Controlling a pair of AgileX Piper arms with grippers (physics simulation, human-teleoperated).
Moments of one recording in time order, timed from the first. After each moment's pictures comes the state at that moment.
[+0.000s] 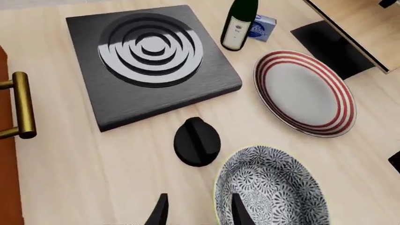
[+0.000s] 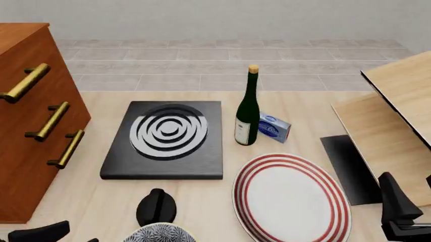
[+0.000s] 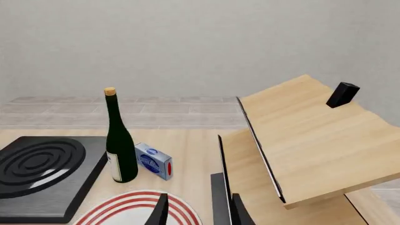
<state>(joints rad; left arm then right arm) -0.56 0.01 -0.17 0.71 -0.21 0.00 0.00 -0.01 0.01 0.00</state>
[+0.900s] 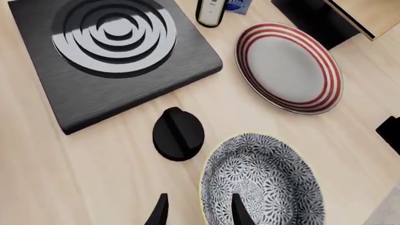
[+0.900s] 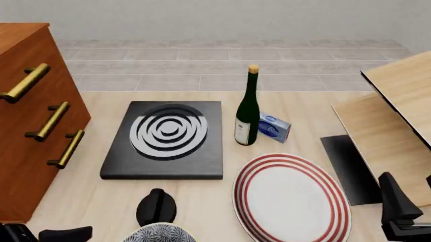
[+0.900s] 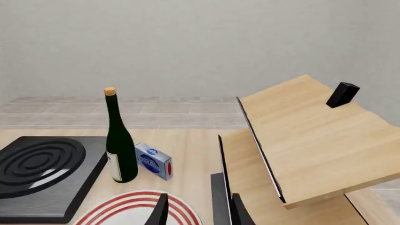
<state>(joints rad) -0.70 0.16 -0.09 0.56 -0.22 0.00 0.00 -0.01 0.01 0.00</state>
